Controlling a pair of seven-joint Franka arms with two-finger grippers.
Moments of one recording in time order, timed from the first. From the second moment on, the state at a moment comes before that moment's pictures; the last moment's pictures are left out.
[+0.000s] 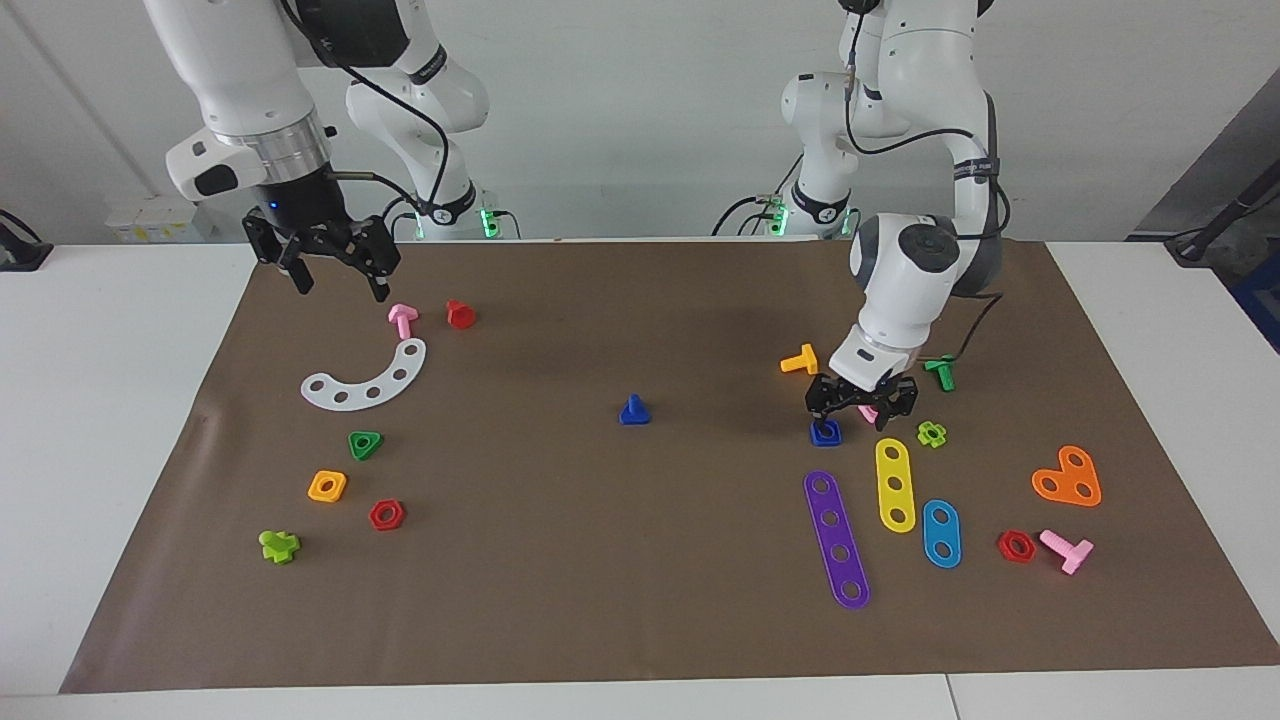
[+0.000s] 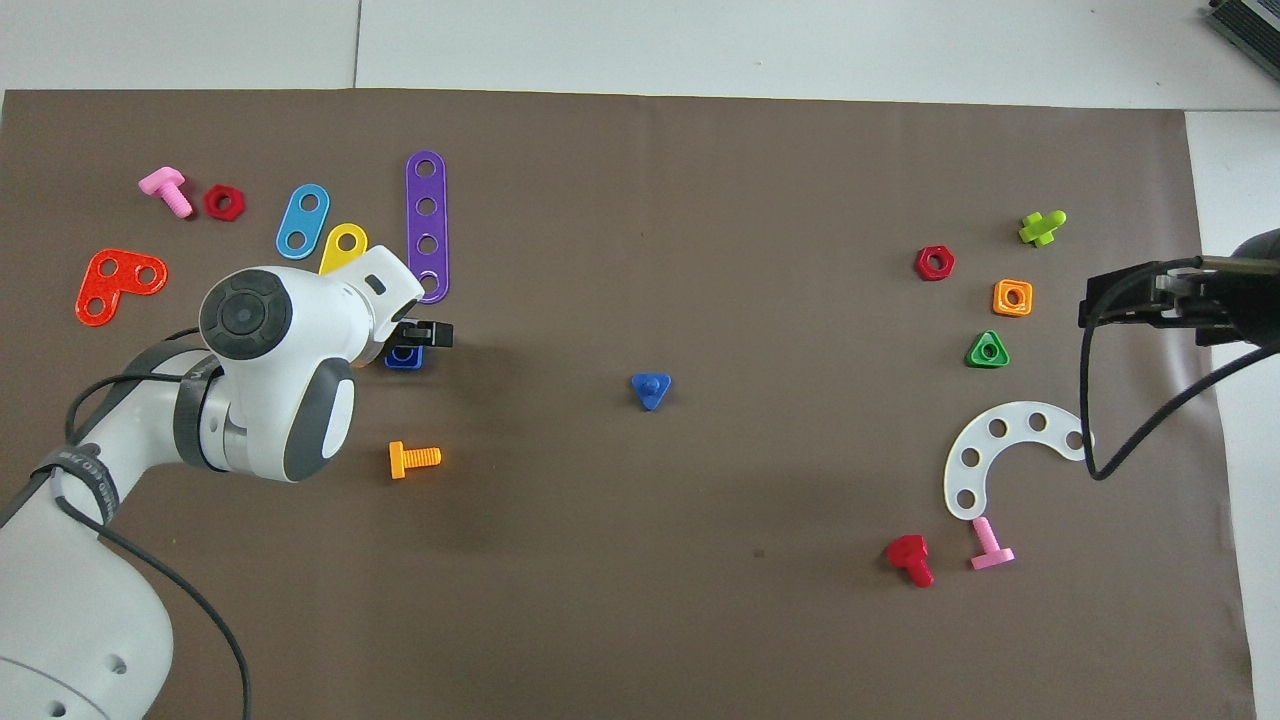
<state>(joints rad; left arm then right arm) -0.26 0.30 -0.01 -2.10 0.00 2.55 -0.15 0.01 -0.03 0.02 -1.60 -0.01 1.60 0.19</state>
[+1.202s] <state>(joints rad) -0.26 0.29 0.00 -1.98 0.00 2.41 -0.22 0.06 -0.04 -0.06 -1.60 -0.01 1.56 0.11</state>
